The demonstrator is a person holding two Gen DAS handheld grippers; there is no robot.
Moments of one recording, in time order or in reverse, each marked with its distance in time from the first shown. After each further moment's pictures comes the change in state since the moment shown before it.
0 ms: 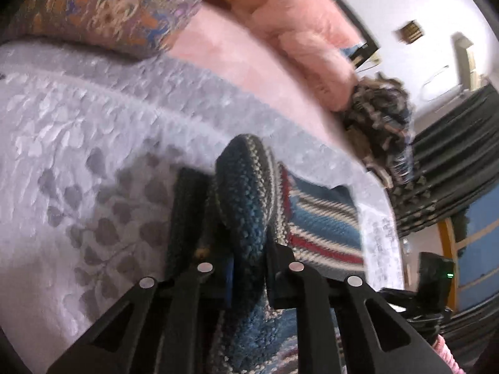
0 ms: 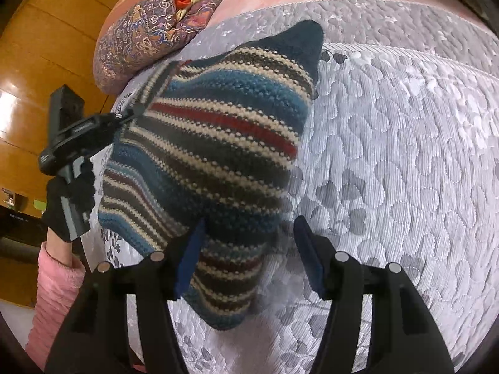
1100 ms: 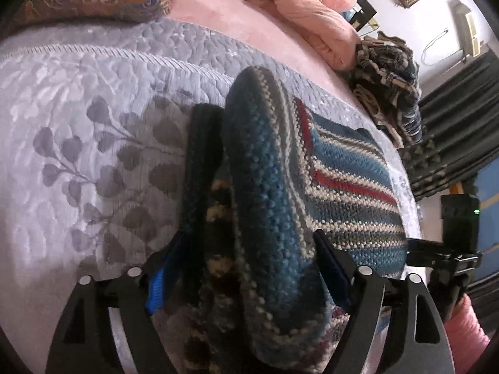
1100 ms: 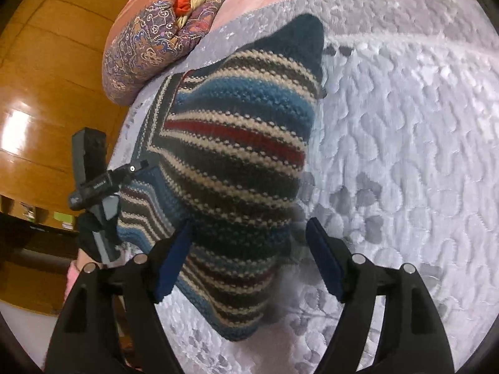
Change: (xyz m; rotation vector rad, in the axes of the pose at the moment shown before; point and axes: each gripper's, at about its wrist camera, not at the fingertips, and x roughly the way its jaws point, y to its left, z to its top) left arm 0.016 0.015 -0.041 0.090 0.104 0.001; right arm 0.014 -0.010 0.012 0.072 0.004 0.129
